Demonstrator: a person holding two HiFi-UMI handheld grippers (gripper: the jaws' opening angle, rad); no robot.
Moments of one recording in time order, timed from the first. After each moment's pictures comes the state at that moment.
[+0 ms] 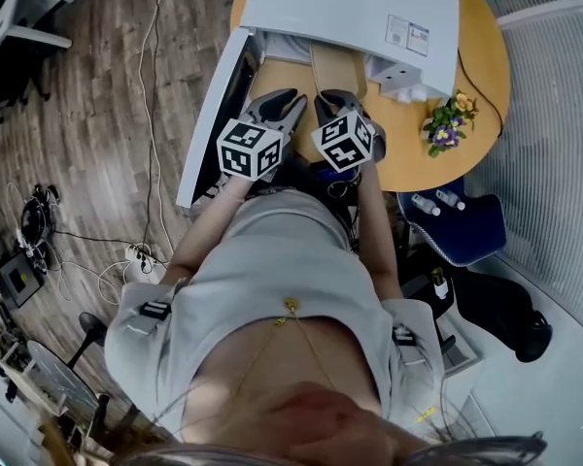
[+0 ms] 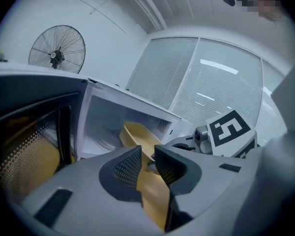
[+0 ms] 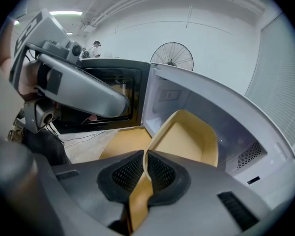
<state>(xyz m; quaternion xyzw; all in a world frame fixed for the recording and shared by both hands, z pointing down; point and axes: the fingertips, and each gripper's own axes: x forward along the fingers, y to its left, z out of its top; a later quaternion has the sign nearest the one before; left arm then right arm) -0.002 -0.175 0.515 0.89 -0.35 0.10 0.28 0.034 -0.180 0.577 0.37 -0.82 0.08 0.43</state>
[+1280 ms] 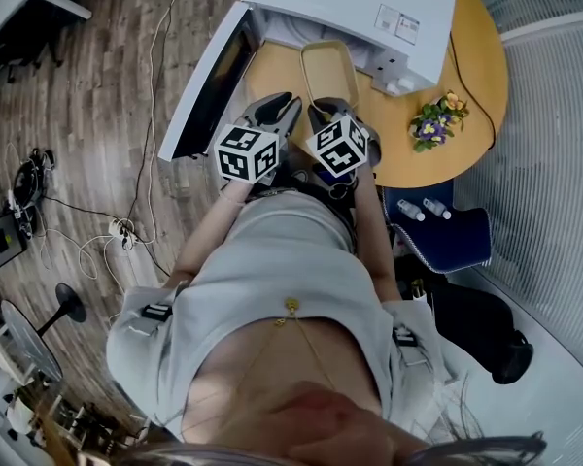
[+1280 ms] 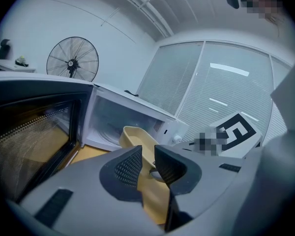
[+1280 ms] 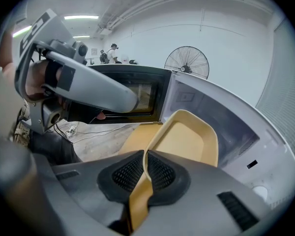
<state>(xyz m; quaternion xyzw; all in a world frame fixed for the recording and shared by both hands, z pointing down) 0.012 -0.113 0.500 0.85 -0.43 0.08 0.29 0.045 -0.109 0.567 0.29 -0.85 0.06 0.43</state>
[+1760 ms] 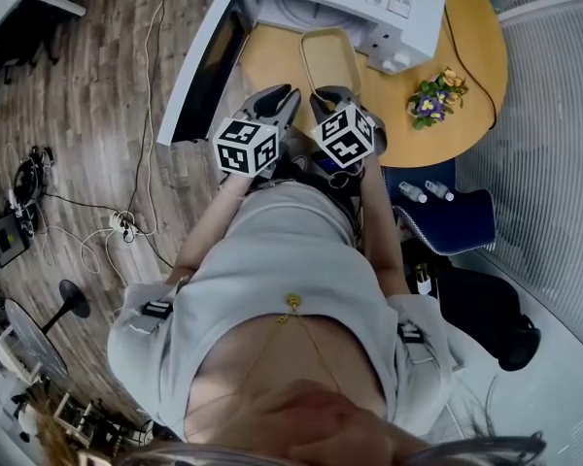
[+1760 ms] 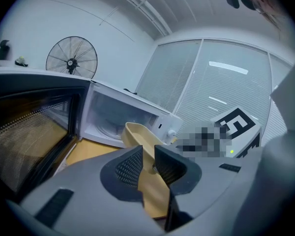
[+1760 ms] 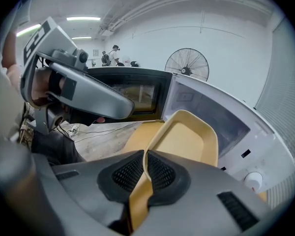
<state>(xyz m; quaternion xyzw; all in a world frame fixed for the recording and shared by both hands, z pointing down) 0.026 -0.085 0.505 0.85 -0.43 0.08 0.29 0.063 -0.085 0.561 0.28 -0.86 0.06 0.43</state>
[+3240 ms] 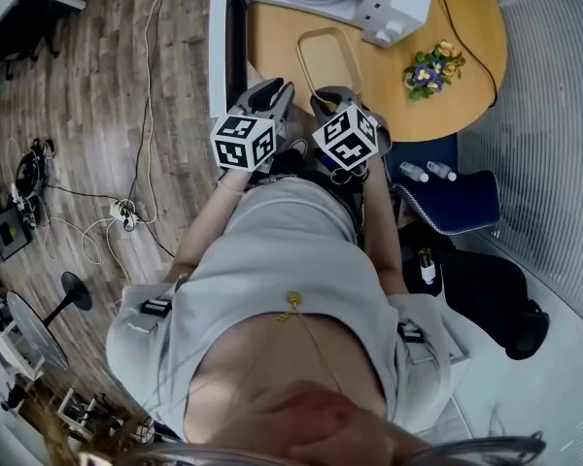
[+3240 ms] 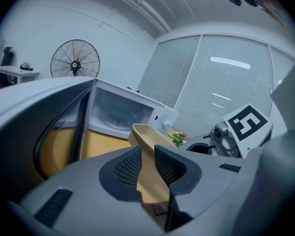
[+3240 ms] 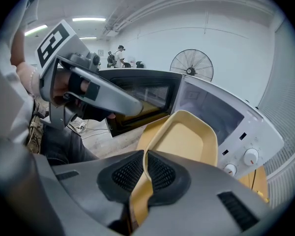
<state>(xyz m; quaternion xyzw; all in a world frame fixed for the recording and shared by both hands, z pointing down) 0.032 -0.031 0.512 0.84 -0.45 0.10 0.29 0.082 -0.011 0.558 0.26 -0.86 0.06 0.43</state>
